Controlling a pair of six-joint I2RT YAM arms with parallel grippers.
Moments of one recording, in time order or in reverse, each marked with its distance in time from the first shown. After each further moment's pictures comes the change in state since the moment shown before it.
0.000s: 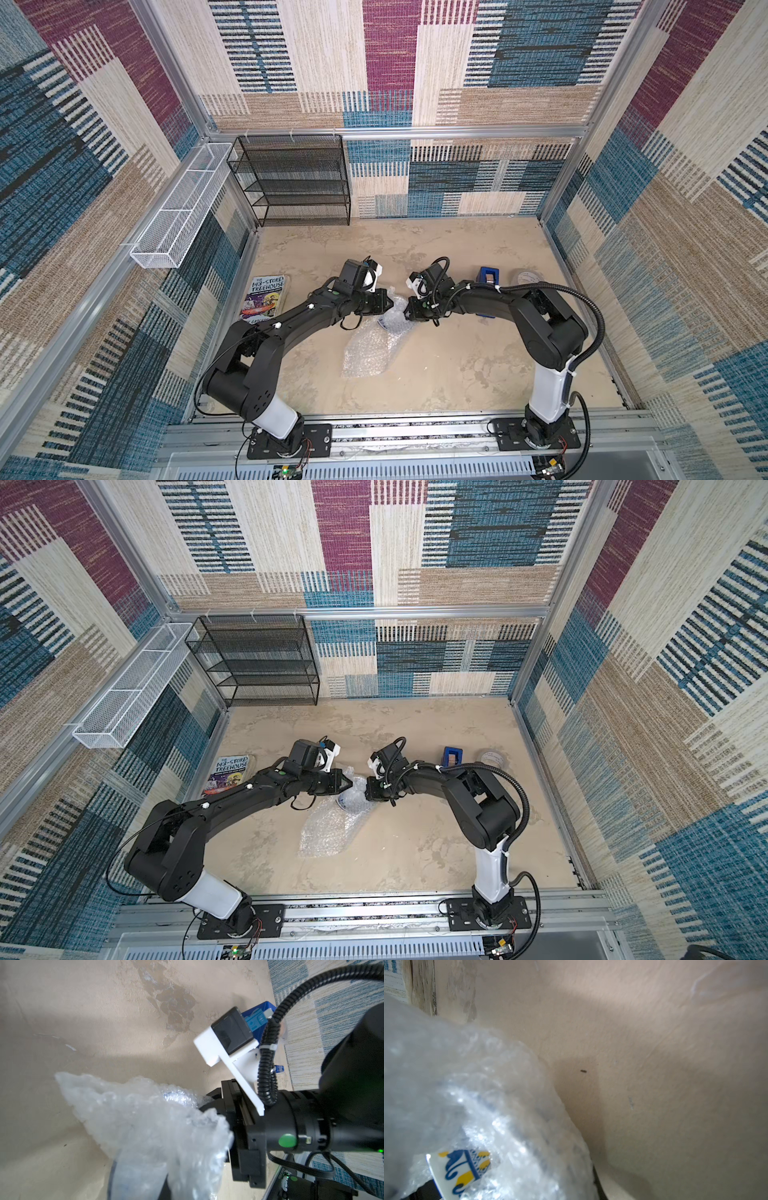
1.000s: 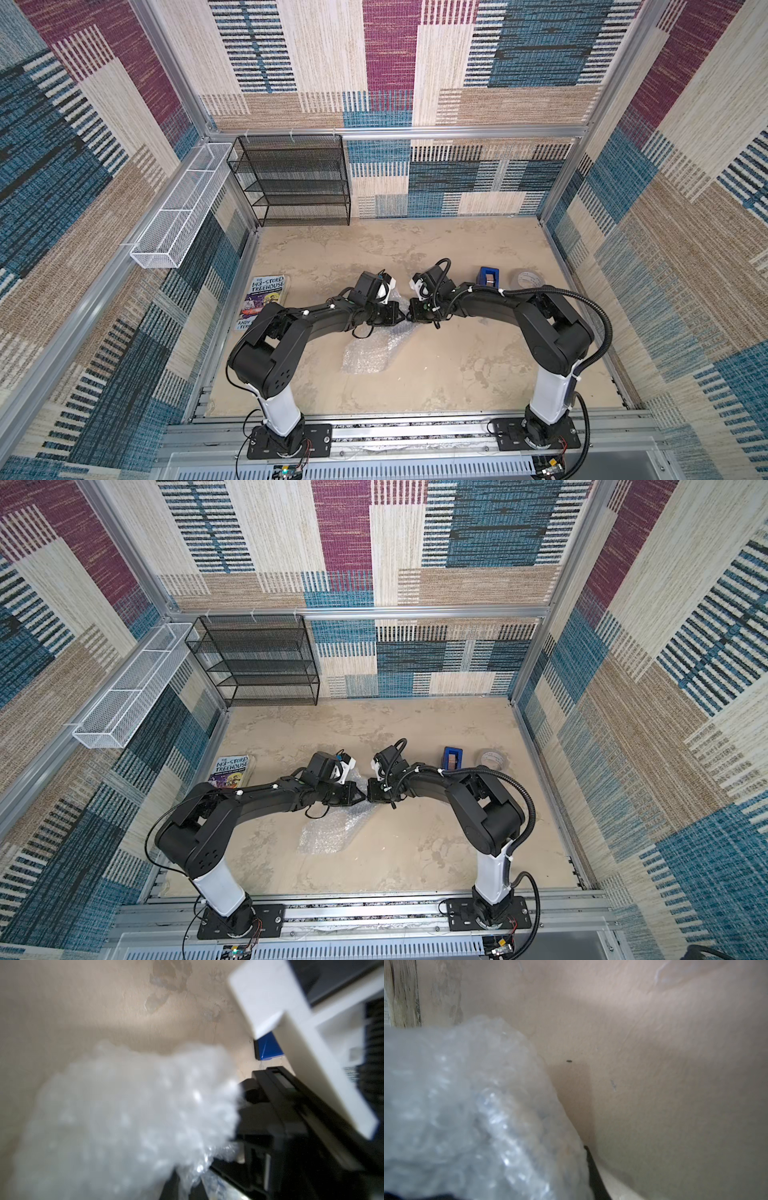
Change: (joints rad) left arm -0.069 0.175 -0.052 0.172 0.068 -0.017; right arm 0.016 -0.051 -0.039 -0.014 0.060 0.048
